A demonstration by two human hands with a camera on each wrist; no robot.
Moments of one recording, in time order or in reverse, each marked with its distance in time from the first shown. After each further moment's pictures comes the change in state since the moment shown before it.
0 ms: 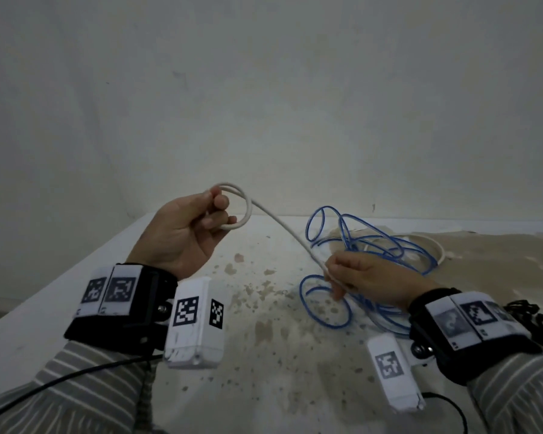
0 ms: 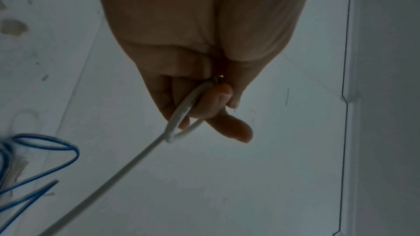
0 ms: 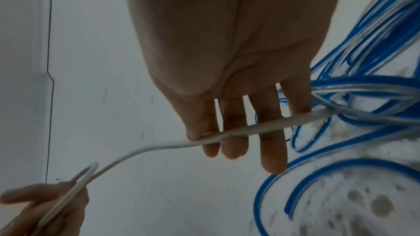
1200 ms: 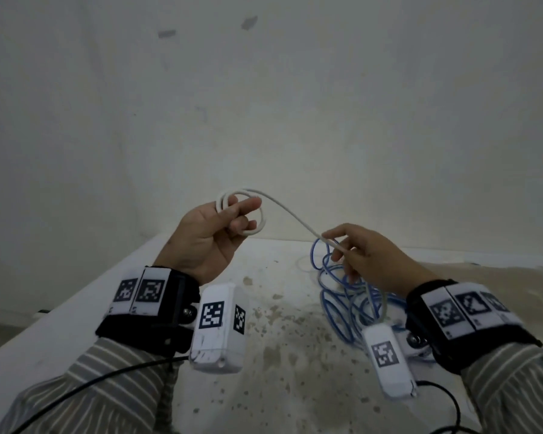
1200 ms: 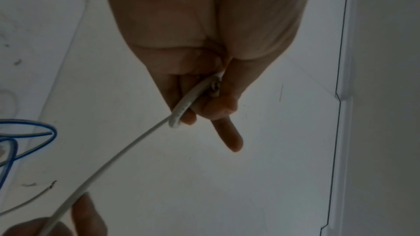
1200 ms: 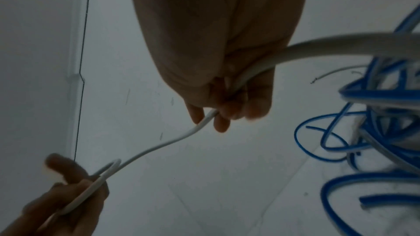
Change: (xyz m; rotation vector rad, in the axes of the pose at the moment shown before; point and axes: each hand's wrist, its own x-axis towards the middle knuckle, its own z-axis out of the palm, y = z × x) left_hand 0.007 0.018 0.012 0.013 -0.039 0.098; right_hand 0.013 -0.053 -0.026 -0.073 0.287 -0.130
